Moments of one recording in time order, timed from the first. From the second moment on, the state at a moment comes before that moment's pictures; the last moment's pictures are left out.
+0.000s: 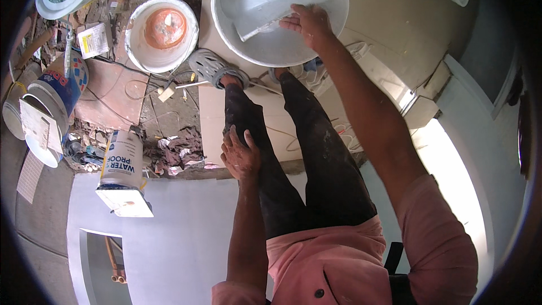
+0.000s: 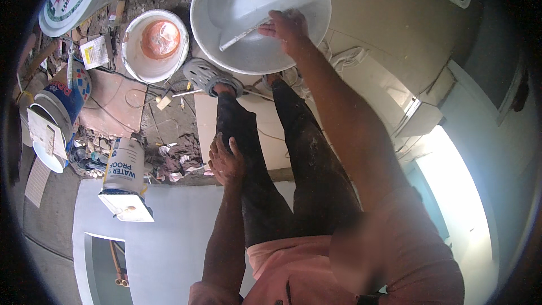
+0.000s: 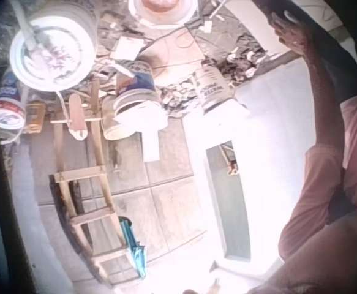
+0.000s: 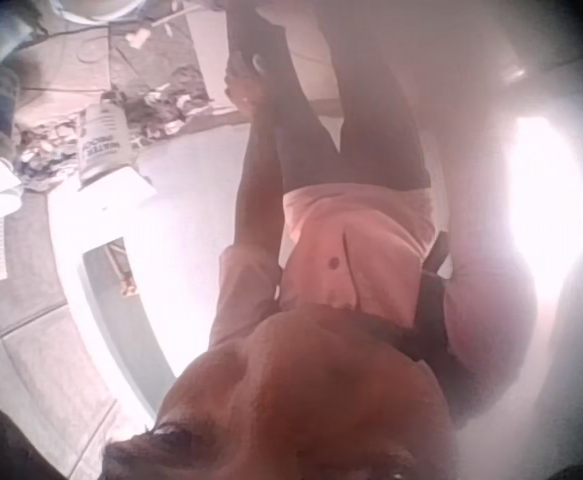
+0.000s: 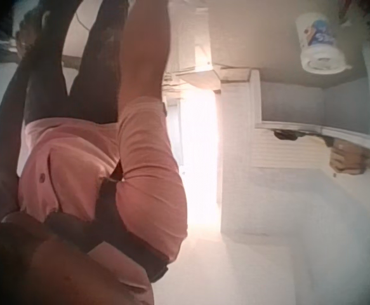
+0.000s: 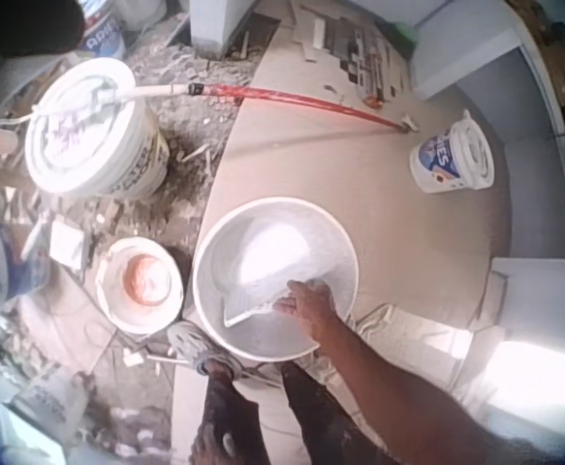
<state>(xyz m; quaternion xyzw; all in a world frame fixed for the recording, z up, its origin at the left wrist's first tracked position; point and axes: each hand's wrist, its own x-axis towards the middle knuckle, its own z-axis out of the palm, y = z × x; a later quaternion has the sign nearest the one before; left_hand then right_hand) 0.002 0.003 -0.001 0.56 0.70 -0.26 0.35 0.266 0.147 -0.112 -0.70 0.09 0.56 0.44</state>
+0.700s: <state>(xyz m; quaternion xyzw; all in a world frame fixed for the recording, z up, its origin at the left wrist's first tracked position) -0.006 0.000 -0.004 0.55 0.71 -0.25 0.35 0.283 0.209 0.005 0.20 0.91 -0.07 0.35</state>
